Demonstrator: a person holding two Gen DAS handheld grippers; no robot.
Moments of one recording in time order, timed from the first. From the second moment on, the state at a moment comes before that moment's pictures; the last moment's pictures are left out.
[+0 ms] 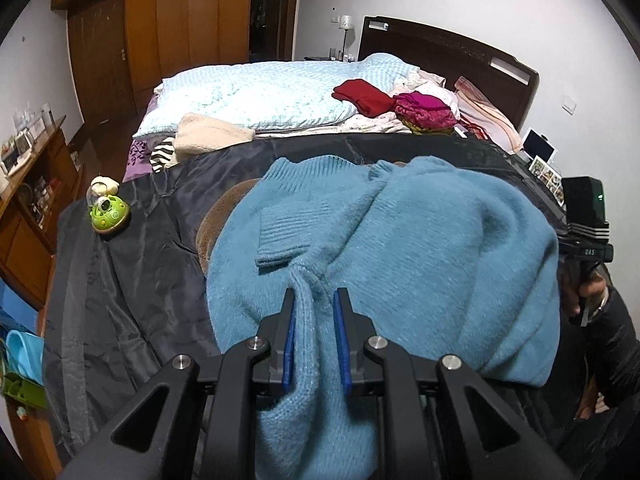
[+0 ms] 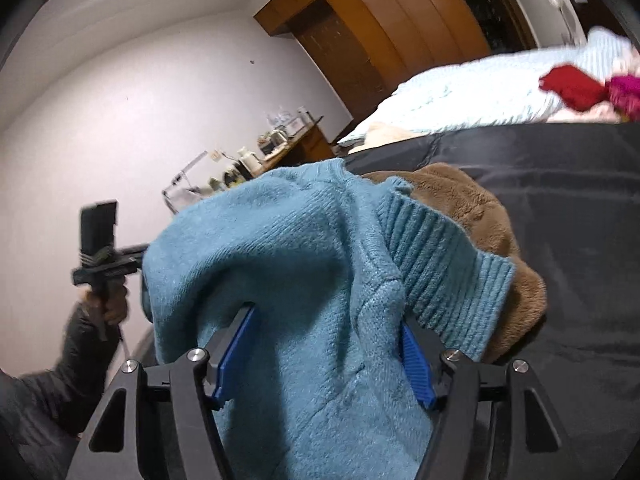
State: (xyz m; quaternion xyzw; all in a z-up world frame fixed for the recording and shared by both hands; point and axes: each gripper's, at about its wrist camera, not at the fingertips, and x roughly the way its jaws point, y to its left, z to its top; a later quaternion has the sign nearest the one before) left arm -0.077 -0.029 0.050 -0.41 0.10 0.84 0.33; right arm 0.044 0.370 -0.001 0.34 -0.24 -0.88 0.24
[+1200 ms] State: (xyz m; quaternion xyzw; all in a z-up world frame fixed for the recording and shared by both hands) left arm 0.030 -0.042 0.047 -0.34 0.14 0.88 0.31; right arm 0.212 0.228 0.135 -0.03 0.18 -0.96 -0.19
